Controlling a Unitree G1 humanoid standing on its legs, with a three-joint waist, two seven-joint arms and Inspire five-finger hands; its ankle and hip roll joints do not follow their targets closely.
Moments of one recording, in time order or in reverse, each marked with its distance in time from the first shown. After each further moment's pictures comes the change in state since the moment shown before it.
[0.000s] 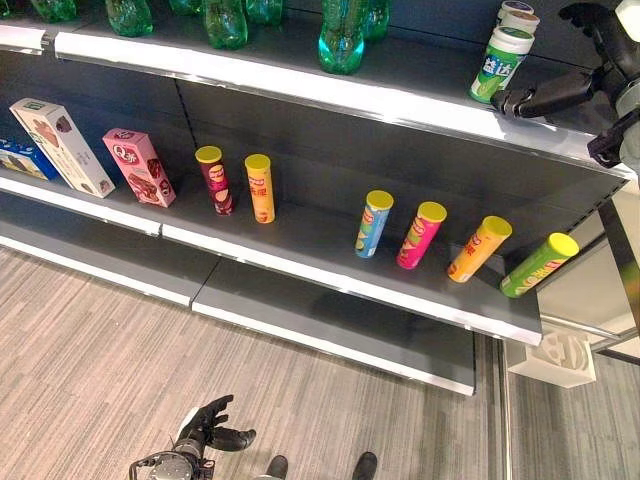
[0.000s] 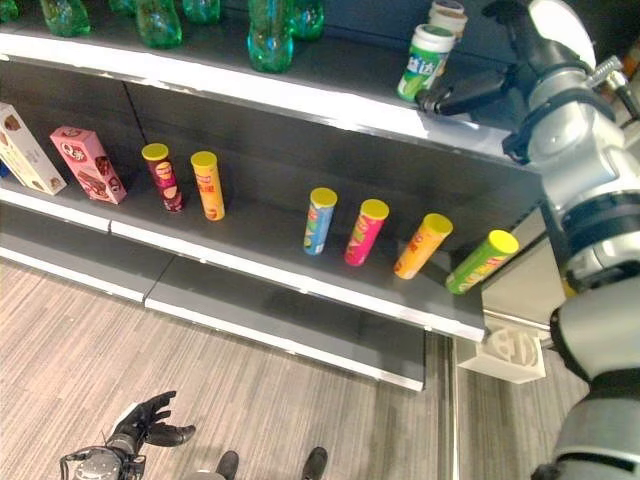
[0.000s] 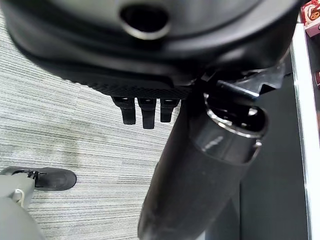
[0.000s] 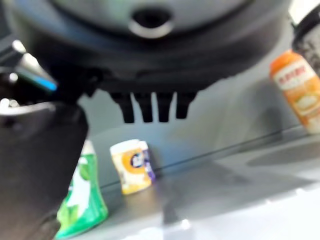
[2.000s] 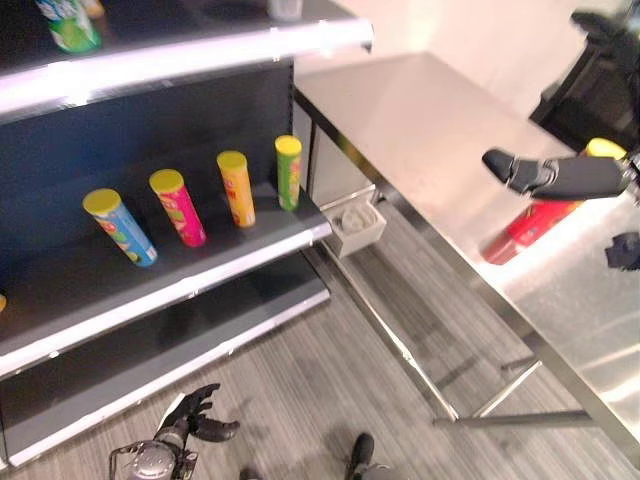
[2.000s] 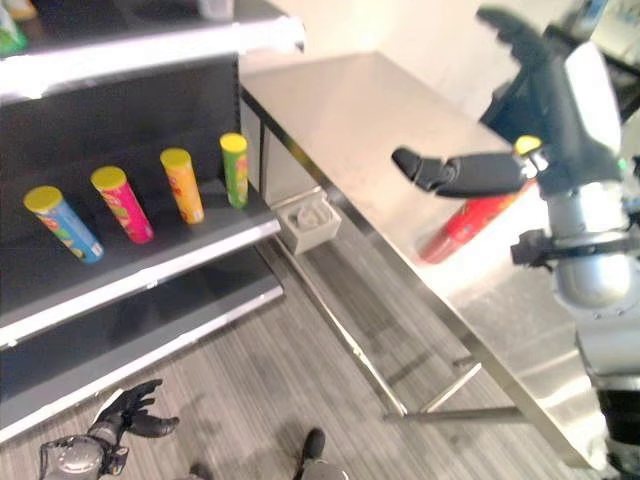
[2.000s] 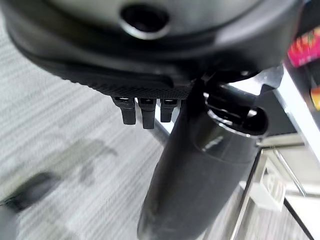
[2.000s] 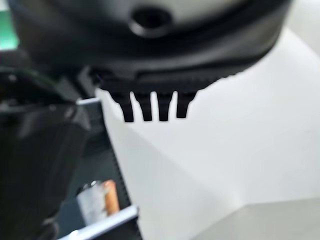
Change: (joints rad) left arm 0.006 0.041 0.089 -0.077 0.118 0.022 -0.045; right arm 1.118 -0.053 -1.002 -1.035 -0.018 -0.115 -0.083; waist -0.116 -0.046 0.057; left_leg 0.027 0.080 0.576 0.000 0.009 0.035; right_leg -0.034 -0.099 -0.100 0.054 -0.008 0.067
